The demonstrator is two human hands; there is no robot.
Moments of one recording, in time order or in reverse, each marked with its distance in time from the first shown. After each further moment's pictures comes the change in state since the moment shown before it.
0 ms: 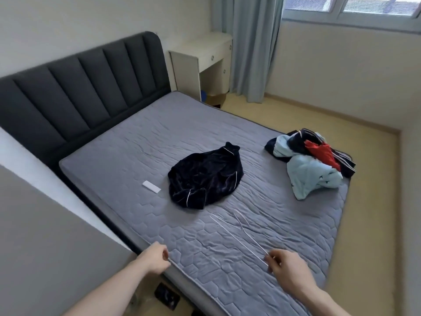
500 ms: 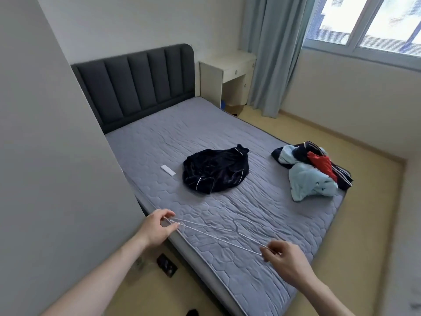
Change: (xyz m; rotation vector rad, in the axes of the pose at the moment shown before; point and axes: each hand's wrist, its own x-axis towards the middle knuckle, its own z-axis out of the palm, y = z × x) left_hand -0.210 -0.008 0.045 -0.599 0.469 0.187; right_hand -0.172 0.021 -0.024 0.119 0.014 -0.216
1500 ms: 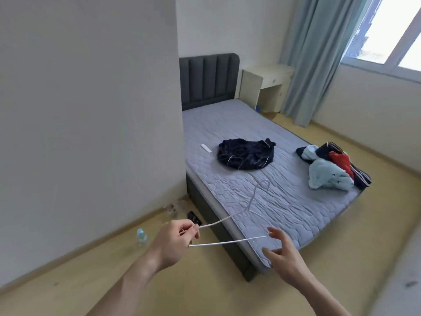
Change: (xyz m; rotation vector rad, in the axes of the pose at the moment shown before) left_hand -0.499 -0.008 0.034 -0.274 0.098 0.001; right_hand -0.356 0.028 0.087 0.307 -0.109 -0.061
